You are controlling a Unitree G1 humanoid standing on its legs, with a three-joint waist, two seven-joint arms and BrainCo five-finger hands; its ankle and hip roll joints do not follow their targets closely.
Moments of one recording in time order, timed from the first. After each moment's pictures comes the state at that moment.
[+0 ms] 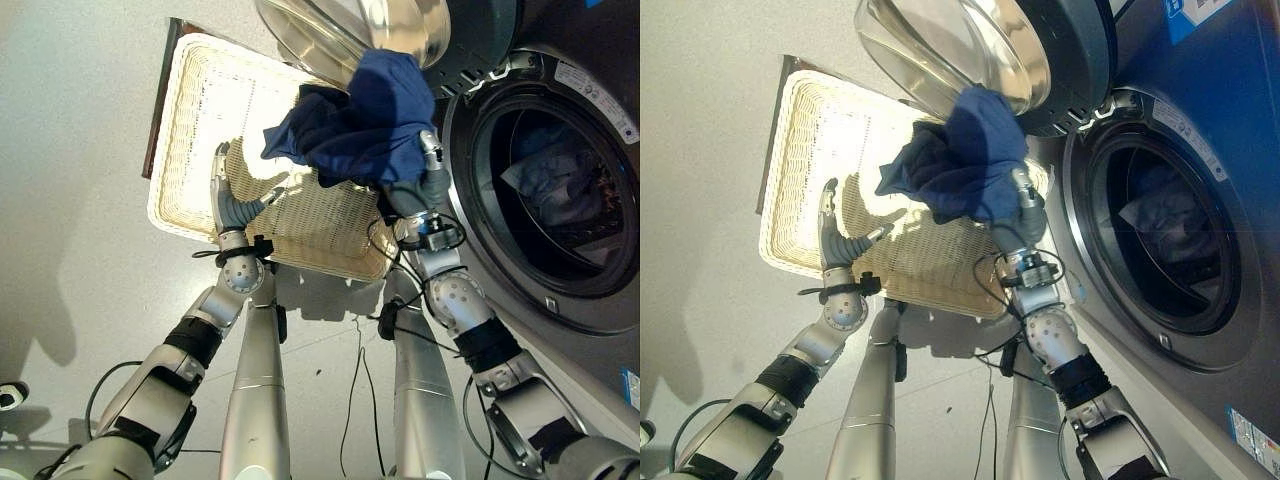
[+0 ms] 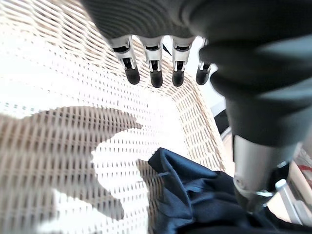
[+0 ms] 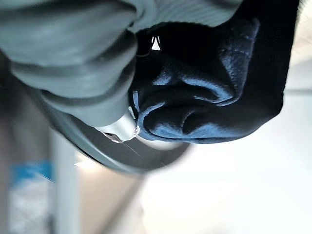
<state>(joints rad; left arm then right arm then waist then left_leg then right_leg) -0.66 0.44 -0.41 0.65 -0.02 -0.37 0.85 -0.65 -0.30 0.21 0.36 1.78 -0.25 0.49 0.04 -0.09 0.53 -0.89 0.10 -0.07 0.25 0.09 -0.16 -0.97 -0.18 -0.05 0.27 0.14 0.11</state>
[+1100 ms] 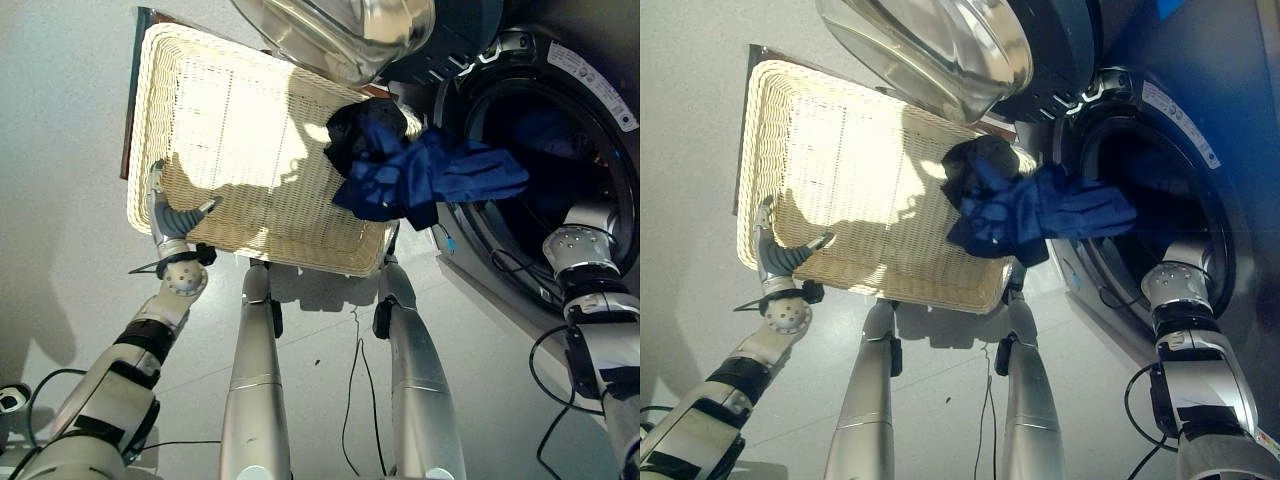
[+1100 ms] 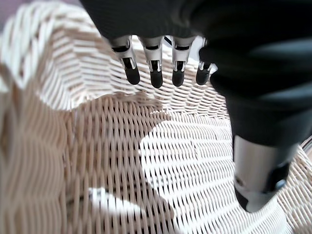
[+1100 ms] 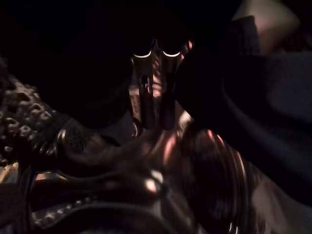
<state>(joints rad) -0.64 0.65 -0.37 0.83 -0.19 -0.45 0.75 -0.89 -0.67 -0.03 0.91 1.19 -0.69 -0.91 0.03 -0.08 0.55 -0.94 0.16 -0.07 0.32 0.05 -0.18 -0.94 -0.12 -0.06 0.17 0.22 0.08</state>
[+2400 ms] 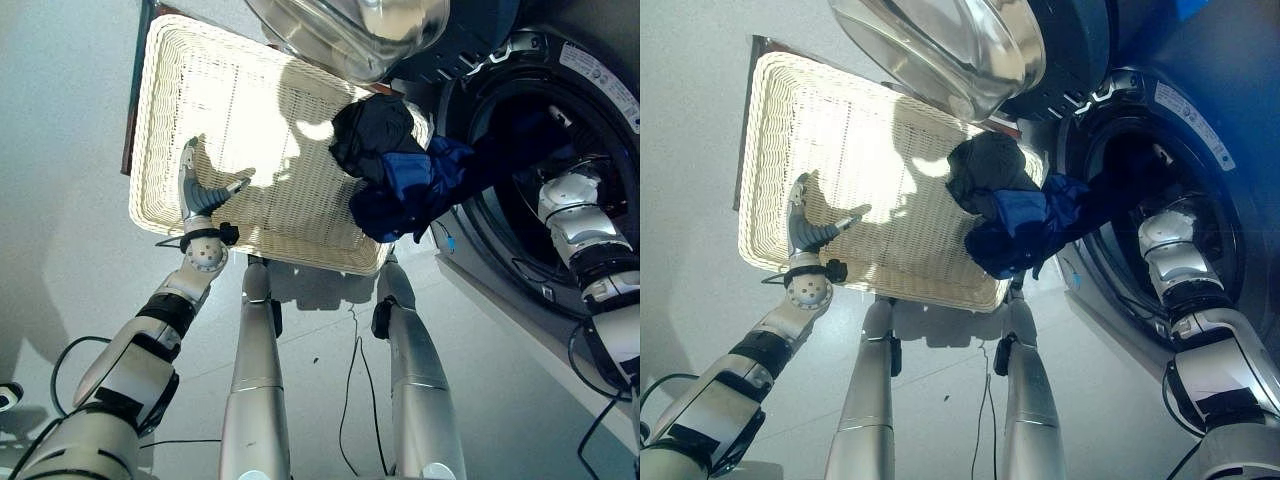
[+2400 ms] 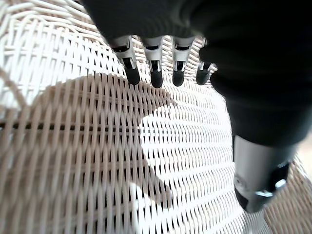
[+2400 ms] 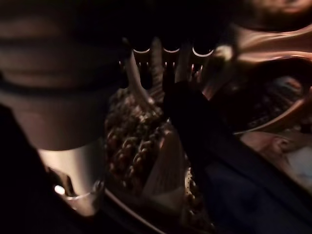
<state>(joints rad) -0.81 0.57 -0.48 0.88 -0.23 -0.42 0.70 -0.99 -0.79 0.37 0.91 0.33 -0.23 -0.85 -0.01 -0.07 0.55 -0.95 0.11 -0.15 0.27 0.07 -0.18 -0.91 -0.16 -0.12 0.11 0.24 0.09</state>
